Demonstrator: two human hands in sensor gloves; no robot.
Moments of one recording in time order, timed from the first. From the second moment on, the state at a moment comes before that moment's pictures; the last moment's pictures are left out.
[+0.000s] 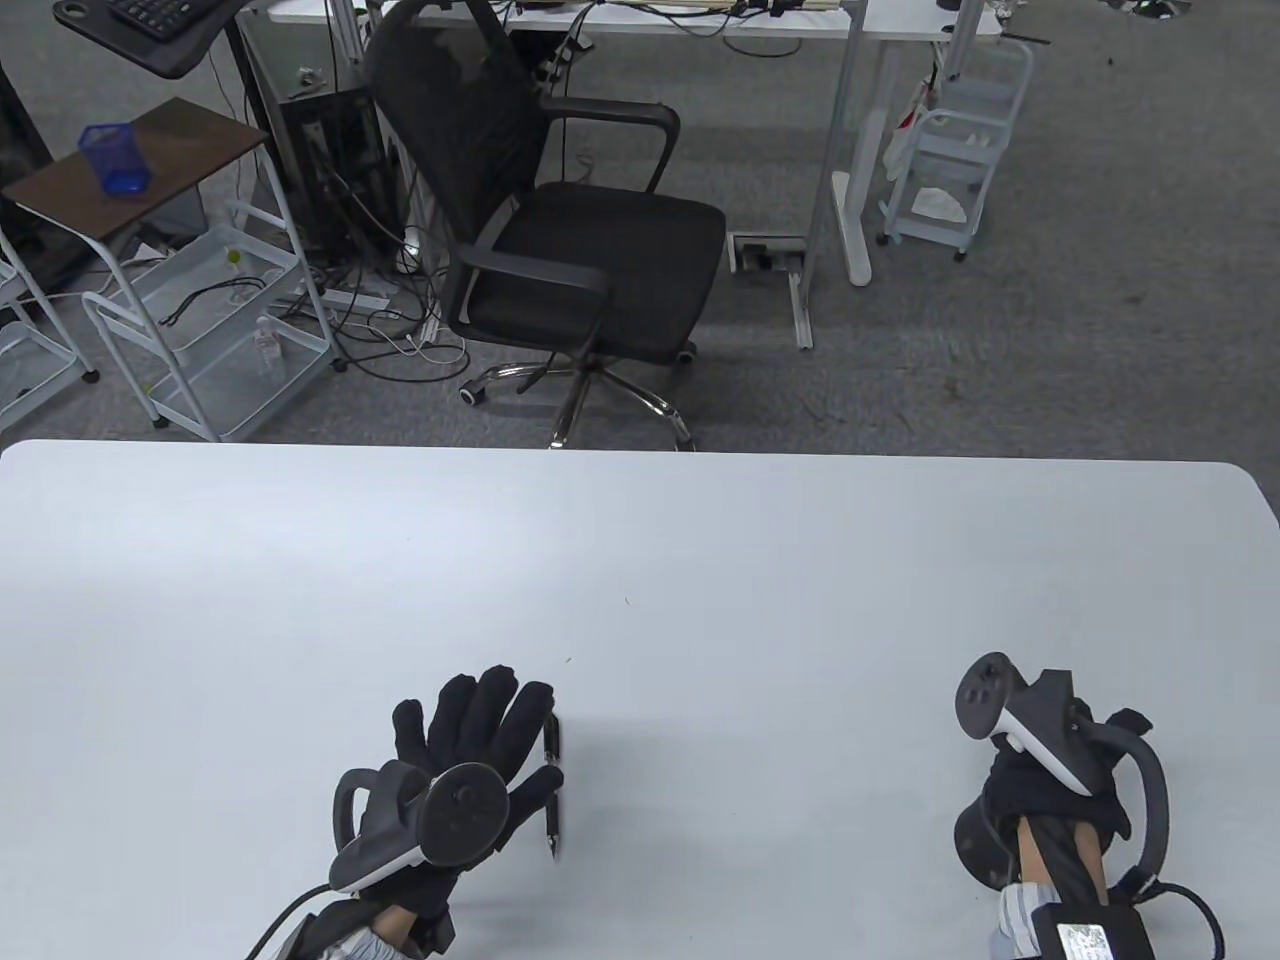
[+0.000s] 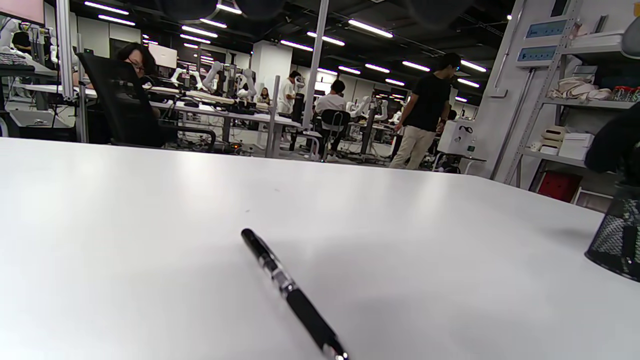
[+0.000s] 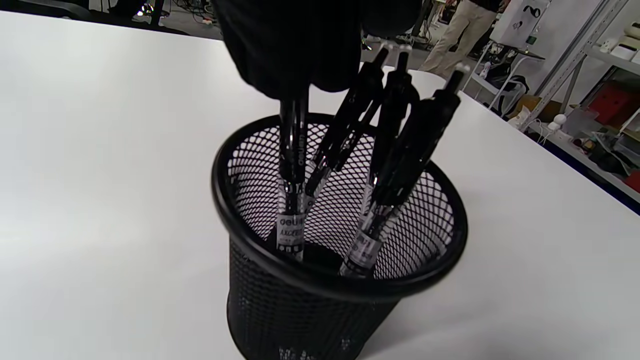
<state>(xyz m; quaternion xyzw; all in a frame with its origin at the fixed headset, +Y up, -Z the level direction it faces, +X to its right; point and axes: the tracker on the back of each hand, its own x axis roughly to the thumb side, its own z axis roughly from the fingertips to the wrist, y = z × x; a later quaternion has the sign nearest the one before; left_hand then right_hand) -0.178 -0.691 -0.235 -0.02 -0.19 0.09 0.98 0.283 -0.680 -0.289 0.17 -0.19 -0.96 0.07</state>
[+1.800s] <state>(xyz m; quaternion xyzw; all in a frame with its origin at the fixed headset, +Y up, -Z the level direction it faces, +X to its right) -0.179 -0.693 -0.236 -0.02 -0.19 0.09 0.98 0.274 -0.673 -0.261 0.16 -0.18 -0.97 0.08</state>
